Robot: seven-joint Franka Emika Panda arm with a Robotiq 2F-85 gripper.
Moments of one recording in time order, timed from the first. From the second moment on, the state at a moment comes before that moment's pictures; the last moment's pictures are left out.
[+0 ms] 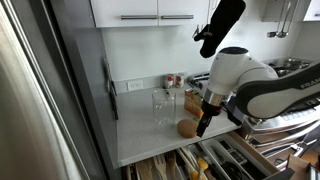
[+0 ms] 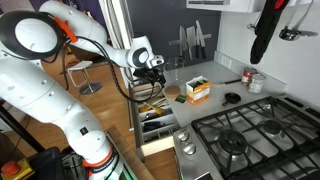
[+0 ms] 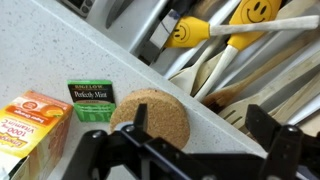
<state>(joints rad) 0.06 -0.25 0.25 -2.51 -0.09 2.46 0.13</state>
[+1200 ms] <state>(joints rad) 0.06 -0.08 0.16 -2.40 -0.15 2.51 0.14</state>
